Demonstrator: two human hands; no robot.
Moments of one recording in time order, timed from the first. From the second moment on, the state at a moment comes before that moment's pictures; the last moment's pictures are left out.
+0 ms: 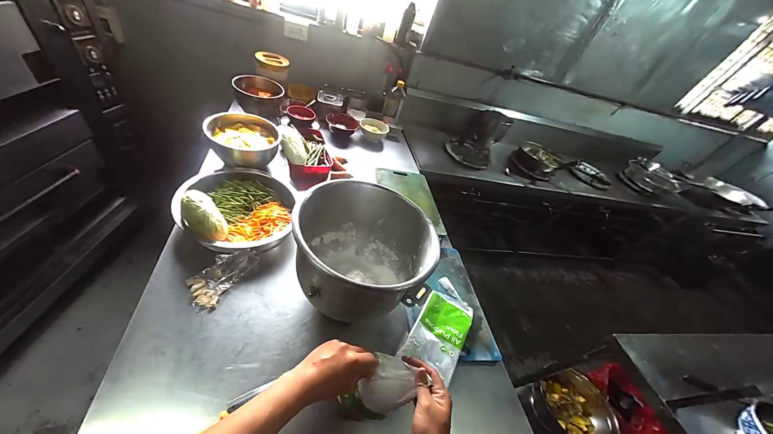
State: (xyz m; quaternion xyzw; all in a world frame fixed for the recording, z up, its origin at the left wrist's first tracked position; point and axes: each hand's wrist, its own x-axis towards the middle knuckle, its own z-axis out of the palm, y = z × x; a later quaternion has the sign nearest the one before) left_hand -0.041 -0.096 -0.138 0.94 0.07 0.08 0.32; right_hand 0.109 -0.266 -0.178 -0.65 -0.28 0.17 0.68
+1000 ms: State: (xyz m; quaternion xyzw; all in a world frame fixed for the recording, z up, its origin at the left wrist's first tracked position) left_hand -0.101 -0.089 -0.146 0.85 0.28 0.30 0.34; right_hand 0.136 -0.264 -0.111 -0.78 -0.58 0.01 0.23
